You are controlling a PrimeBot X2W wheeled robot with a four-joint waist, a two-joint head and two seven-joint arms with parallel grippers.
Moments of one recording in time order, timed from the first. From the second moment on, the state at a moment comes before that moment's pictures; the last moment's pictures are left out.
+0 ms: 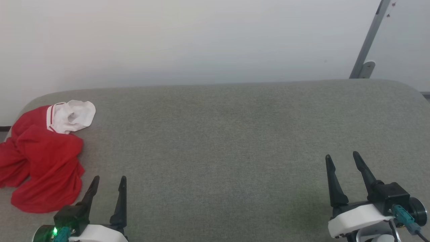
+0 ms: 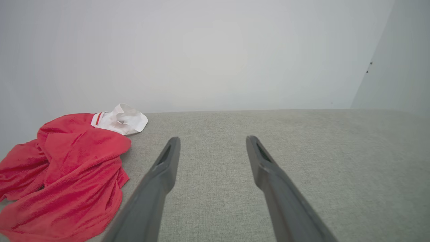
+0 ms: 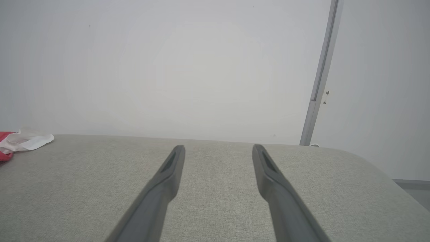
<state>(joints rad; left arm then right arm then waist) 0.02 0.15 0.00 0.23 -0.18 -0.13 -0.26 -0.03 -0.05 -0.04 0.19 0.08 0.13 -0.26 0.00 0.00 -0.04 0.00</state>
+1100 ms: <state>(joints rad) 0.00 0.16 0.06 0.30 -0.17 -0.13 -0.26 -0.03 -0.05 0.10 0.23 0.09 0.13 -0.26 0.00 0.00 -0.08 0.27</state>
